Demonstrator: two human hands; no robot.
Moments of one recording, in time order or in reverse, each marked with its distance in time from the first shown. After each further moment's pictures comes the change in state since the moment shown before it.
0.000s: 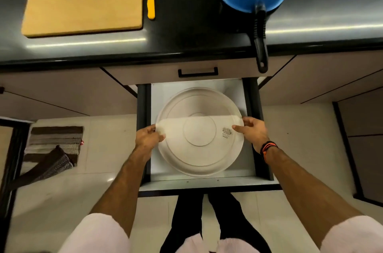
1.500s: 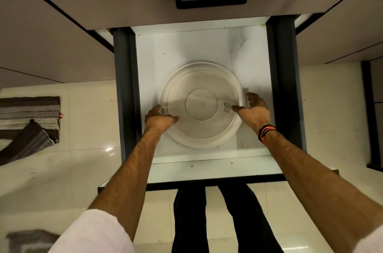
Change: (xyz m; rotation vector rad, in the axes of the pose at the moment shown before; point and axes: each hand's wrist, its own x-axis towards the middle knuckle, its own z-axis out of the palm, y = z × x) left_hand 0.096 -0.085 0.060 0.438 -0.092 -0.051; right_hand 0.075 0.088 0.089 -0.340 0.122 -0.061
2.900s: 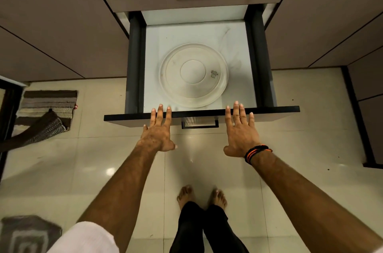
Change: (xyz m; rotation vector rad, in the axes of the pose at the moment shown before) left_hand -0.164 -0.146 0.037 0.973 -0.066 0.406; right_hand -0.195 0.127 -0.024 -1.081 -0.221 -0.526
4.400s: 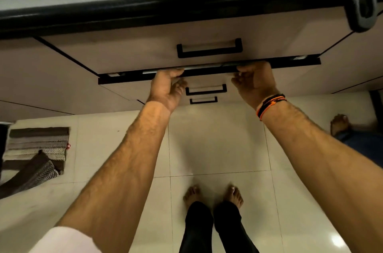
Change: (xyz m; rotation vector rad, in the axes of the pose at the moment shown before) left_hand 0.240 0.044 -0.286 -2.185 0.184 -0.096; right_hand 0.300 0.047 -0.244 2.363 0.261 0.296
